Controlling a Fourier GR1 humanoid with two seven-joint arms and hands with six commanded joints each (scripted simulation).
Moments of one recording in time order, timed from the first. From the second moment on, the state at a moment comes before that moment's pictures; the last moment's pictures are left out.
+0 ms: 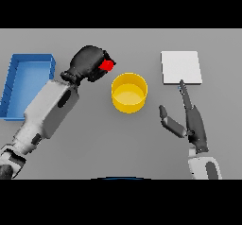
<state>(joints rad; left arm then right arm) -0.78 0.25 -0.43 -1.00 -0.73 -0.01 -0.02 0.11 -0.05 0.15 -1.70 0.30 -0.07 -0.13</state>
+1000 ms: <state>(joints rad) -1.17 0.21 -0.91 -0.72 -1.18 -0.29 -0.04 0.09 -0.04 0.15 -1.70 0.27 -0.04 -0.11</state>
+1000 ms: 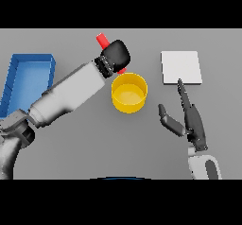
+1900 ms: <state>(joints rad) -1.33 0.12 -1.15 -0.63 -1.42 -0.34 -0.14 0.09 -0.03 0.15 -1.68 0.30 -0.07 -0.16</state>
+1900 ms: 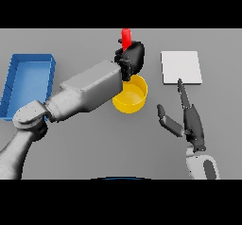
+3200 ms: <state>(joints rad) -1.28 0.60 -0.17 -0.31 -0.61 0.01 0.20 0.06 -0.03 0.16 -1.64 0.29 -0.08 -0.16</state>
